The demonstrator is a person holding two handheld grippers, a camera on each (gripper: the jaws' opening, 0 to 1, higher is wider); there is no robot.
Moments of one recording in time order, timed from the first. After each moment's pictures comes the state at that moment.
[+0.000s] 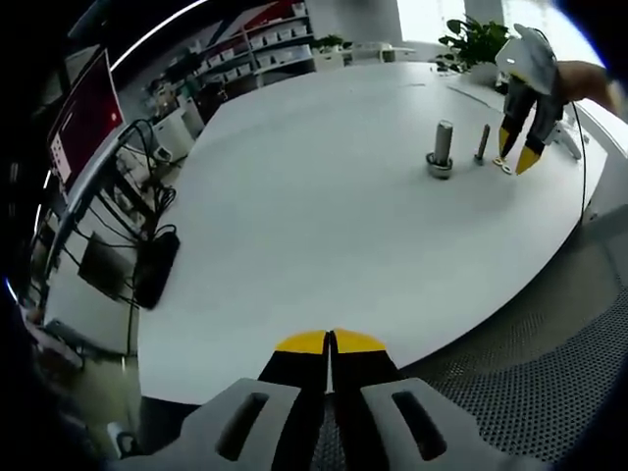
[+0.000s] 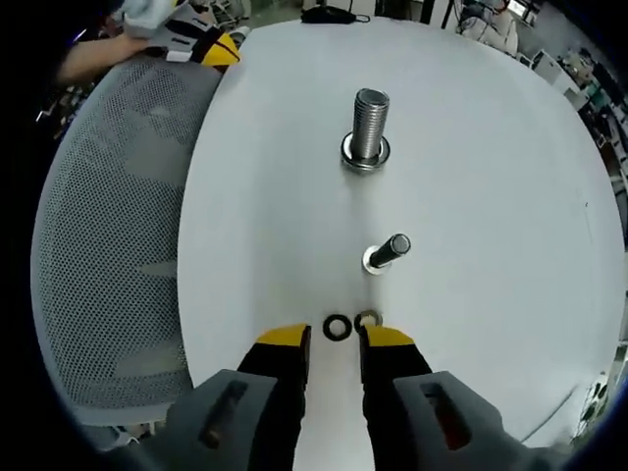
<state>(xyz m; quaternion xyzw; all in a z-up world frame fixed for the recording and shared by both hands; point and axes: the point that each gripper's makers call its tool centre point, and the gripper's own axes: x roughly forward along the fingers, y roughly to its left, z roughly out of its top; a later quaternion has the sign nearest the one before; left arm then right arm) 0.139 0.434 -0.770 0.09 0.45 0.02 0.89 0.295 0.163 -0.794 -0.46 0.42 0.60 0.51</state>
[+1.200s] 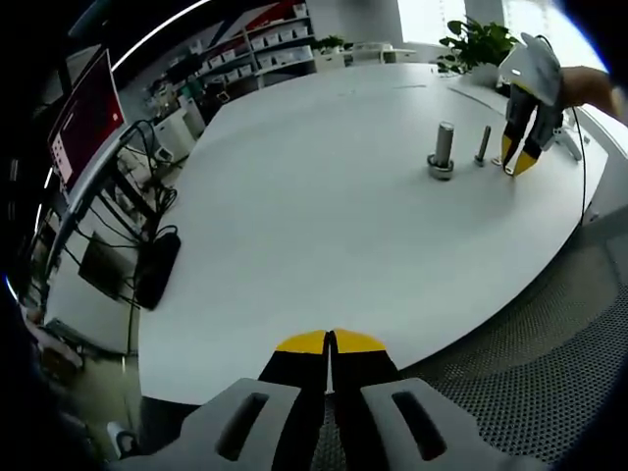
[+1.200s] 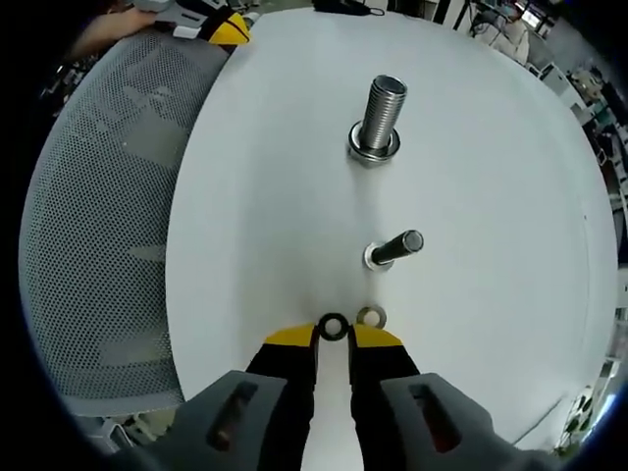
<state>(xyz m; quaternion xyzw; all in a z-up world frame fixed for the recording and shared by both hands) 0.139 0.435 -0.770 0.09 0.45 0.02 0.89 0.300 0.160 -0.799 -0.49 0.39 0.60 0.50</state>
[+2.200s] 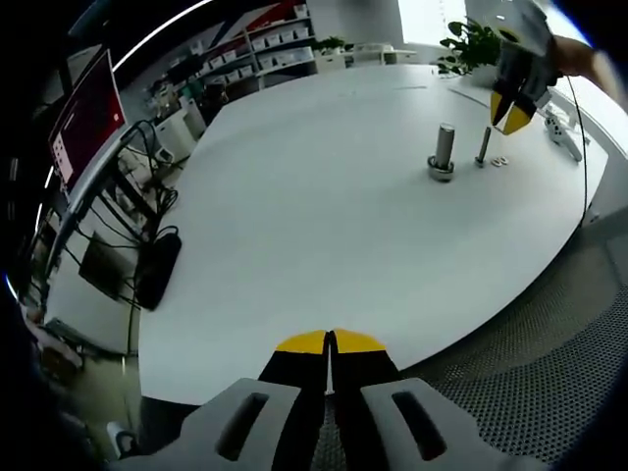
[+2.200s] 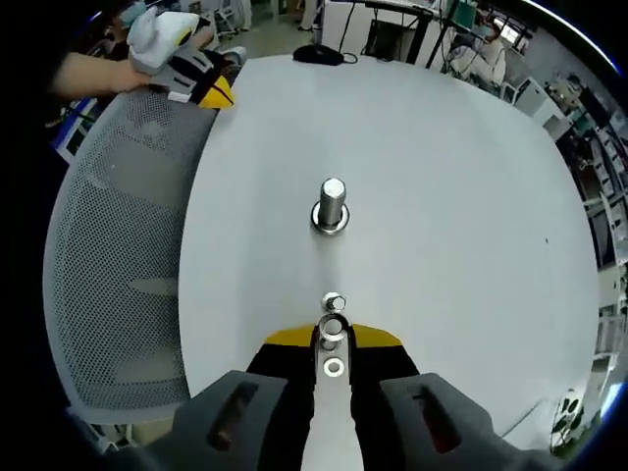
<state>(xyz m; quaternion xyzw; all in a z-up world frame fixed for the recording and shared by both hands) 0.140 0.435 -0.769 0.09 0.45 0.02 0.89 0.318 0.198 -0.734 -0.46 0.35 0.60 0.55</state>
